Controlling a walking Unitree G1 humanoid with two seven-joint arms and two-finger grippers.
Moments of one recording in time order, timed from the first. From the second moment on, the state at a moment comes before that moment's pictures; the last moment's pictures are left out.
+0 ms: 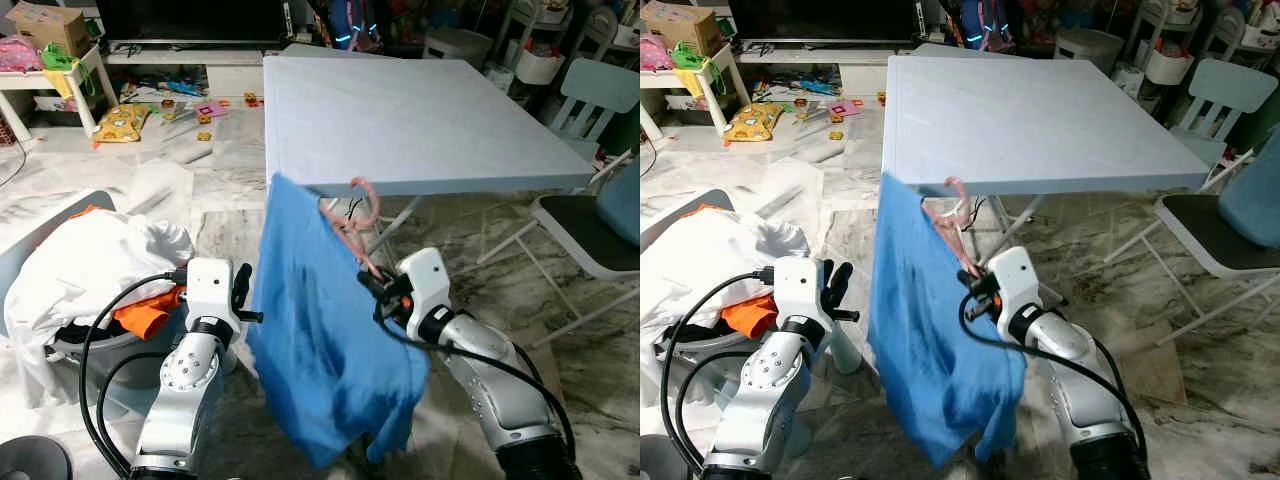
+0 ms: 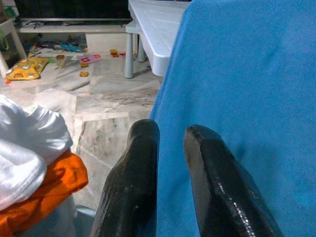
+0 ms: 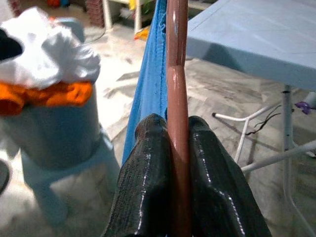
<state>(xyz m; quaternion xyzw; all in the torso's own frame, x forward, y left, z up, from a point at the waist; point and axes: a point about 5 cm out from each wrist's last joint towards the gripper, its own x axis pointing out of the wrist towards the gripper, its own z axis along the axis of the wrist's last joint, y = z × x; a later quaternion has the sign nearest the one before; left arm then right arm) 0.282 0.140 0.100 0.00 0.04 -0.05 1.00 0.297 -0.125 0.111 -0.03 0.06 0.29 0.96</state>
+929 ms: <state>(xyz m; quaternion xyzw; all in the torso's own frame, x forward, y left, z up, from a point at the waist) 0.270 0.121 0.099 -0.03 0.03 -0.10 0.99 0.292 -0.153 0.128 -0.02 0.03 0.17 0.98</state>
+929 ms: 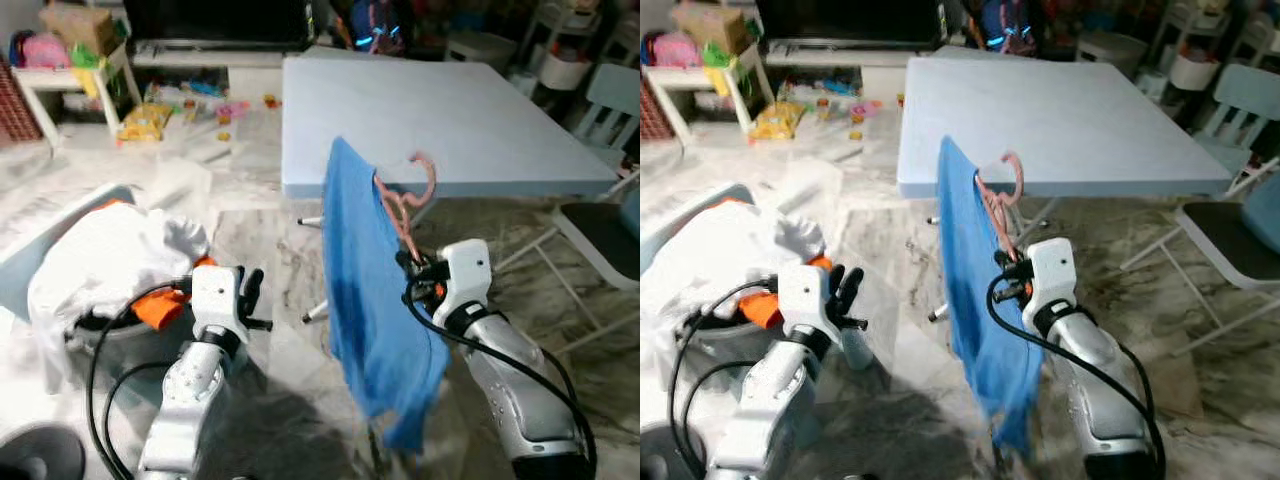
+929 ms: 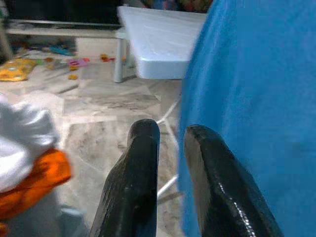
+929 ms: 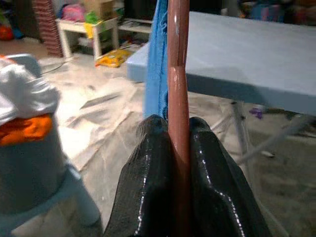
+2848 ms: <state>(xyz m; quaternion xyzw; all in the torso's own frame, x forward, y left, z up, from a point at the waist) 0.273 0.115 0.097 -0.02 0.03 -0.08 1.00 0.295 -0.150 0.128 -0.04 0.02 0.16 0.99</state>
